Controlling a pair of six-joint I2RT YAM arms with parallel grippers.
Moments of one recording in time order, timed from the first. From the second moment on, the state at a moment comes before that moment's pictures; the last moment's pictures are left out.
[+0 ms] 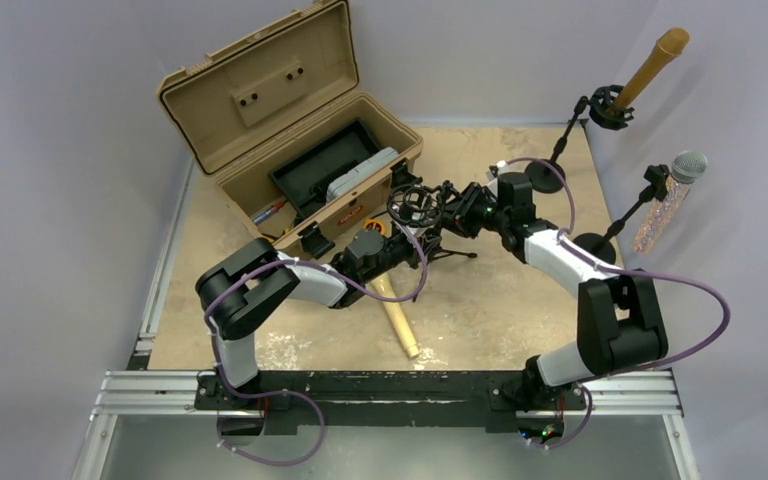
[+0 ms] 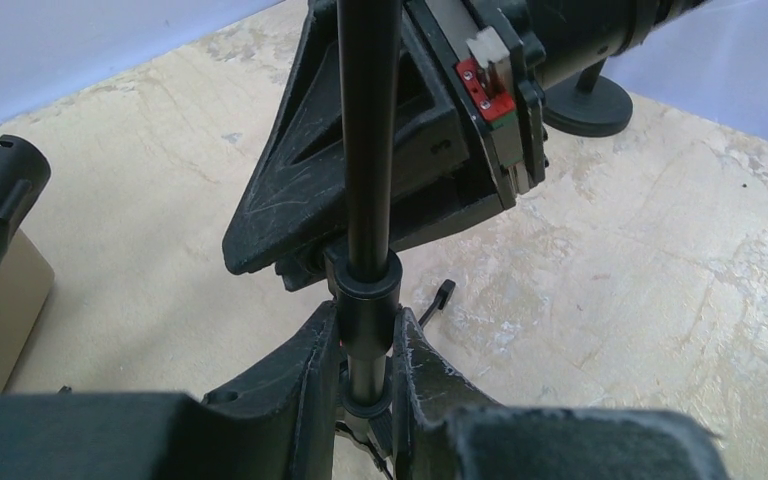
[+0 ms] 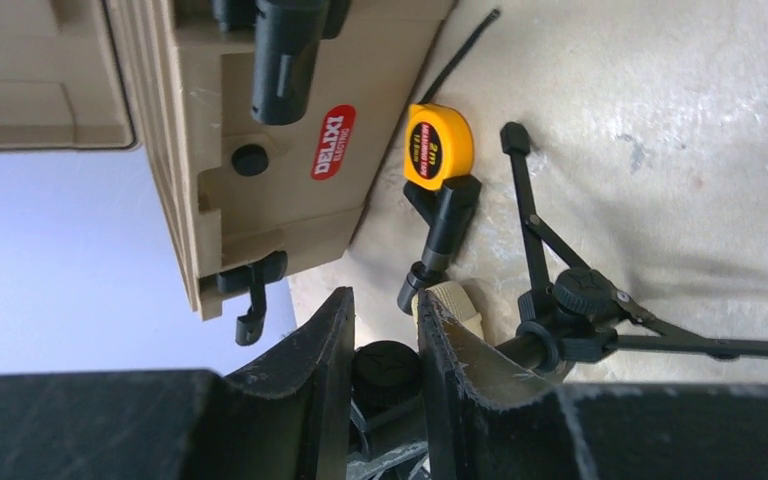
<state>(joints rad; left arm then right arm) -0.88 1.85 0.79 1.04 0.07 -0.04 0.24 1.47 0.86 0.03 -0.51 1.00</state>
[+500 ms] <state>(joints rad) -0.91 1.85 0.79 1.04 0.10 -0.05 0.18 1.47 0.48 0.86 -0.69 1.00</state>
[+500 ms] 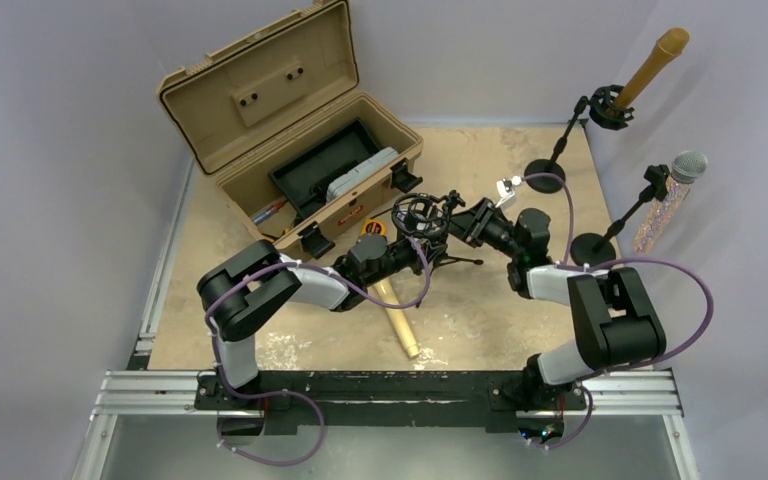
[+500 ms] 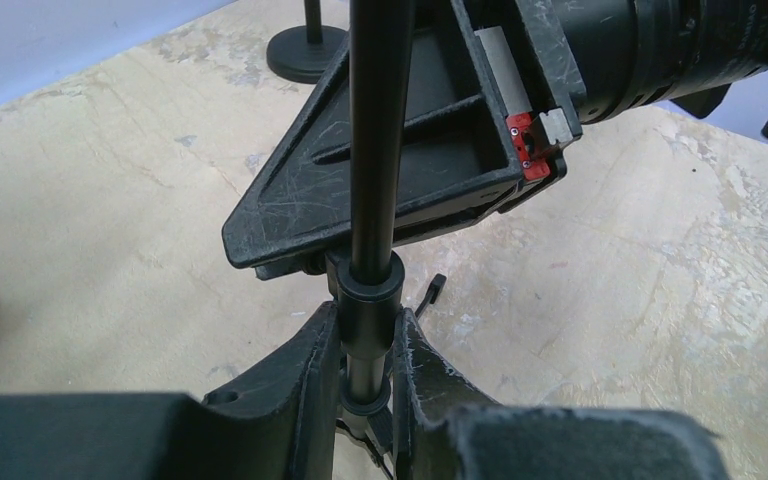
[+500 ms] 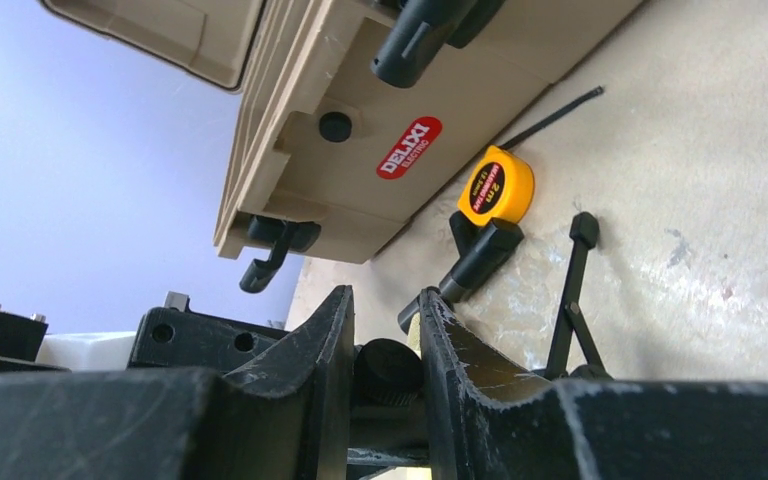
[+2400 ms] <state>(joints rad) -0.91 1.87 0.79 1.08 0.11 -0.07 0.17 1.39 0.97 -0.25 -0.48 0.81</state>
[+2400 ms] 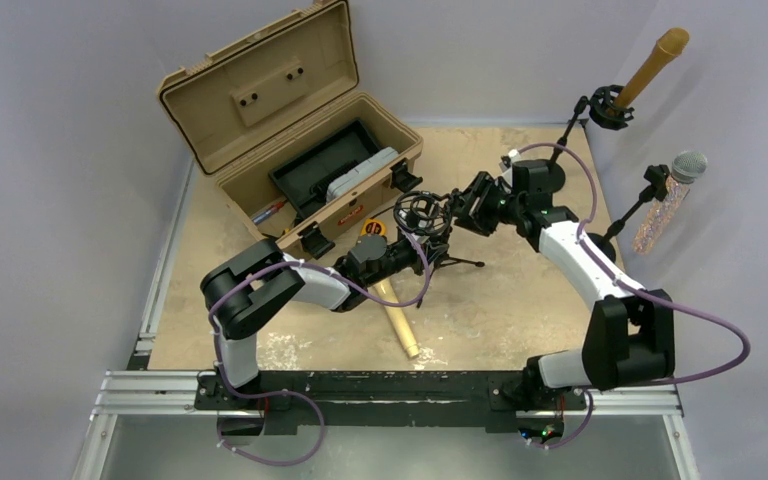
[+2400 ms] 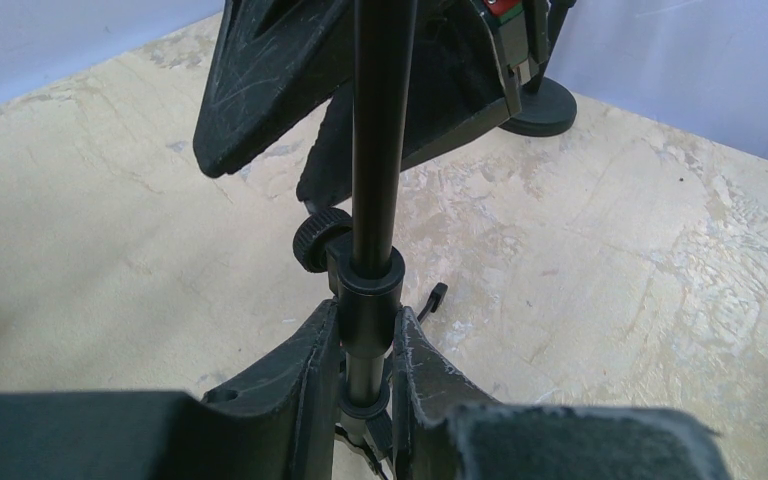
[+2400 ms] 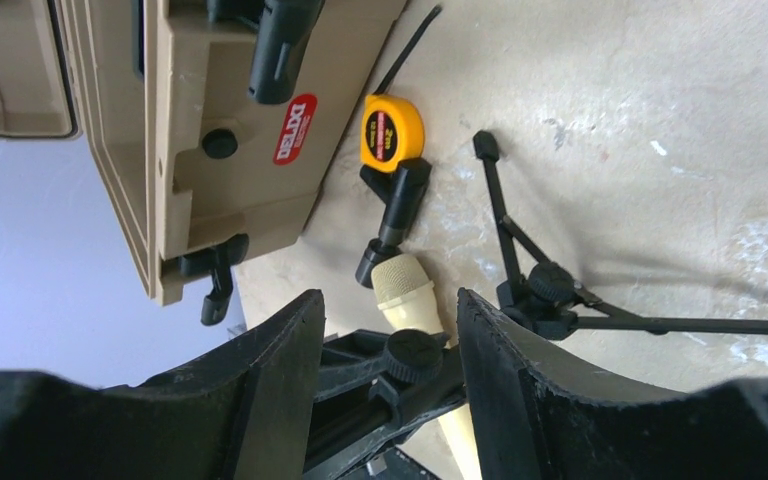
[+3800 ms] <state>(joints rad) -0.91 1.87 0.78 1.09 0.12 -0.07 0.22 1.30 0.89 -0.31 -0.46 0.86</state>
